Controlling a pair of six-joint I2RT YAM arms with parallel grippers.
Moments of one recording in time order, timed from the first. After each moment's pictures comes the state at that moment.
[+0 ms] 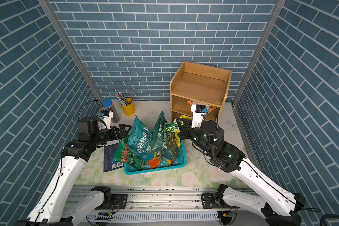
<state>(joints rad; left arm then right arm) -0.10 0.96 1.03 -0.65 0.41 -0.36 0.97 0.97 1.21 -0.36 0.18 0.61</state>
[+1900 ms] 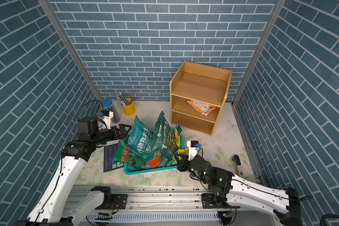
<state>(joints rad) -0.10 0.96 1.03 -0.65 0.41 -0.36 1.22 0.70 0.52 -0.16 0.30 0.97</state>
